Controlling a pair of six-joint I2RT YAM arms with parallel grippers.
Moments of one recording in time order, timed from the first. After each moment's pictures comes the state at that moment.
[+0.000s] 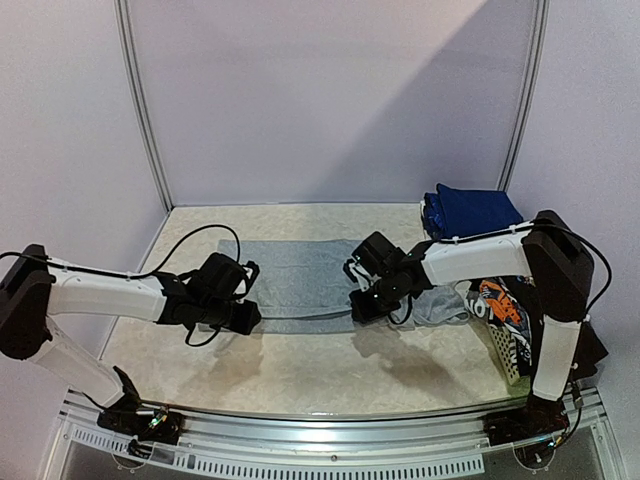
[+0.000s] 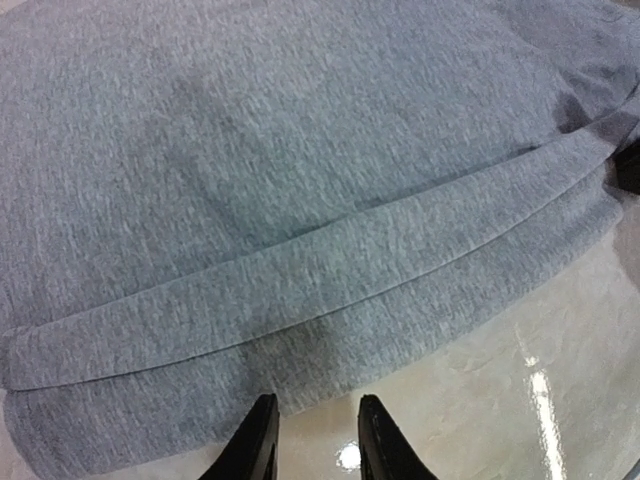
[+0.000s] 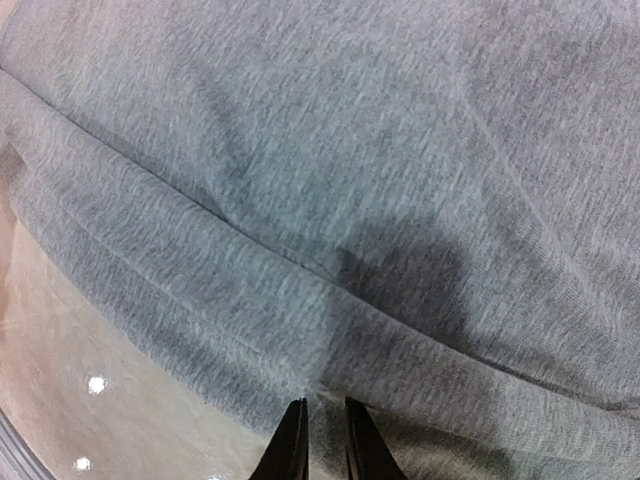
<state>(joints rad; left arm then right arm) -0.79 1.43 0.67 -0.18 -0.16 -0.41 0.85 1.94 1.25 -0.41 -0.07 0.42</state>
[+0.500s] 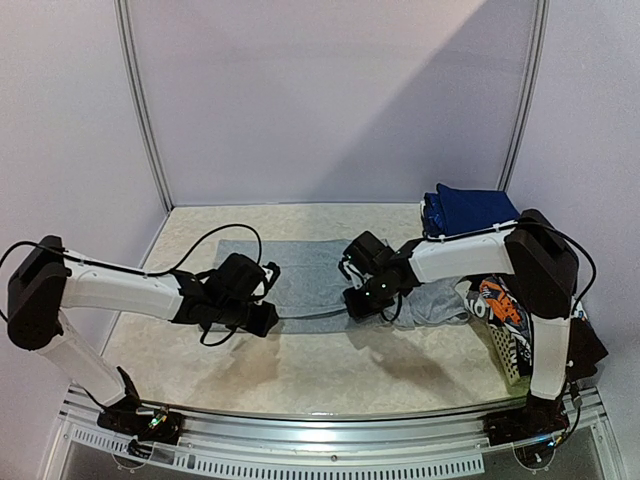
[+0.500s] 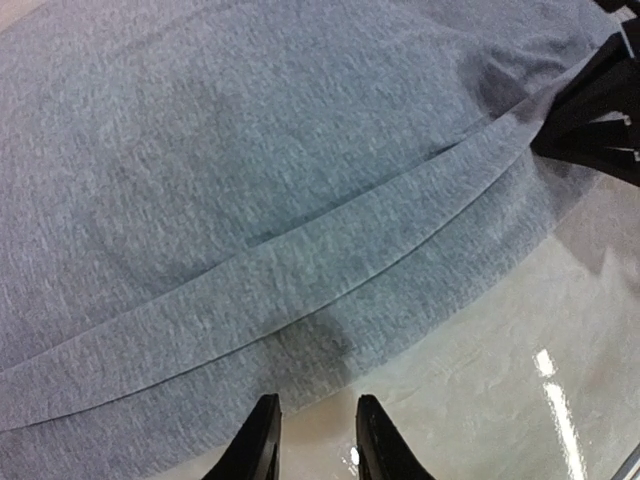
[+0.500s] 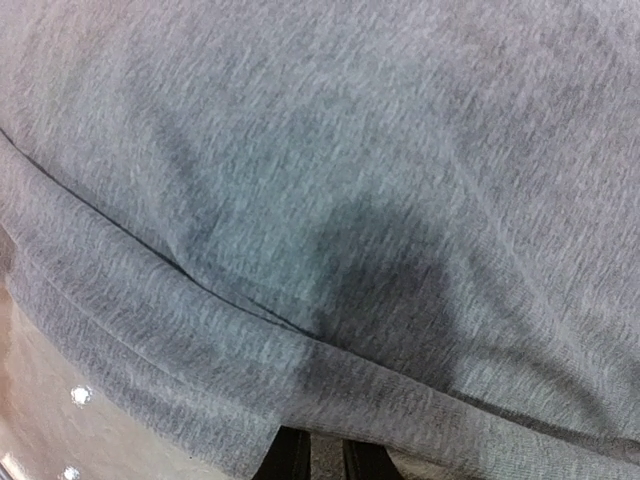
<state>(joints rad) -0.87 1.53 0.75 -0.15 -0.16 -0.39 0.85 2.03 1.35 -0.43 0.00 0.41</state>
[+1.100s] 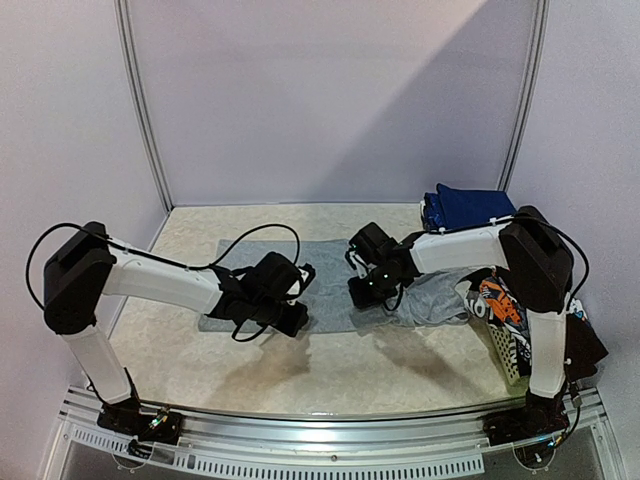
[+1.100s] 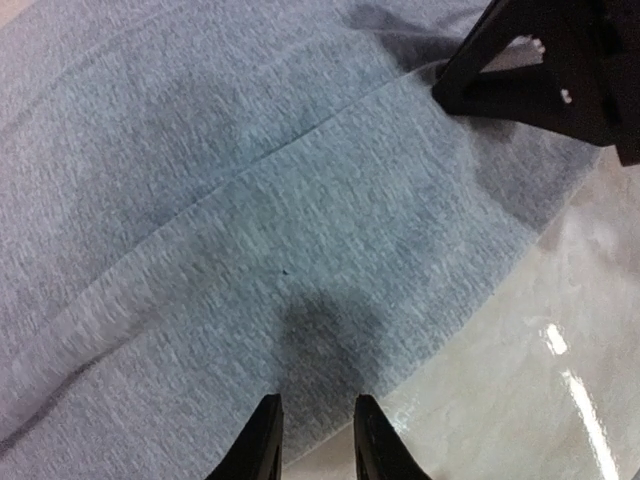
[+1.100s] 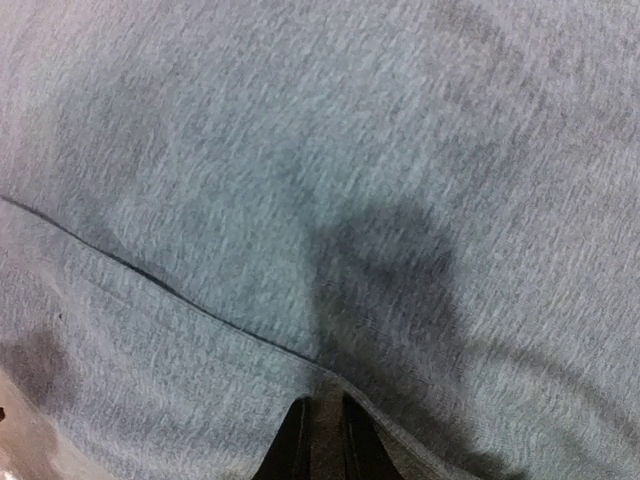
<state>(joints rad) -0.94 1.75 0.95 -0.13 -0.13 -0.34 0.79 2.07 1.40 -0.43 0.02 0.39</state>
